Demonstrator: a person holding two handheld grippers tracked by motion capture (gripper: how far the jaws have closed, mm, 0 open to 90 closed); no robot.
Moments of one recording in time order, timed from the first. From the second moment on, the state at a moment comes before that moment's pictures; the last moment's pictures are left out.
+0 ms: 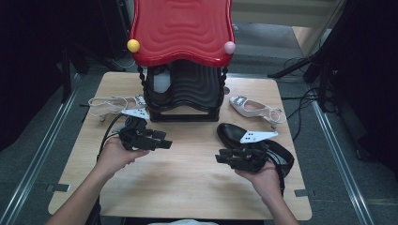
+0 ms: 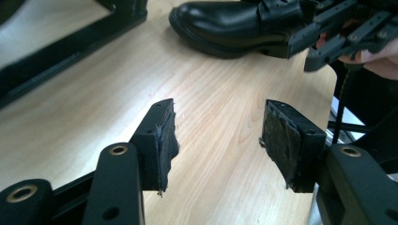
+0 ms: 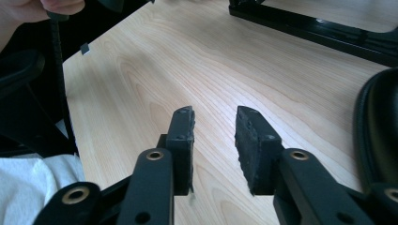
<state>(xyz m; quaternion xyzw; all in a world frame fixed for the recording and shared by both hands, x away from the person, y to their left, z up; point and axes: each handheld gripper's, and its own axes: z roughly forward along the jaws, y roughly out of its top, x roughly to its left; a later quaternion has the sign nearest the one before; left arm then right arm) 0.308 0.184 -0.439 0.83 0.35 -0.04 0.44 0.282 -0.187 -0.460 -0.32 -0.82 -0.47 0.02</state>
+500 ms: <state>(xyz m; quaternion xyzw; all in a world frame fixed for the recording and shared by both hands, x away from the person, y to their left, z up) 0.299 0.176 -0.453 0.83 0.35 -0.05 0.44 0.282 -0.245 -0.456 -0.37 -0.81 -0.45 -0.02</state>
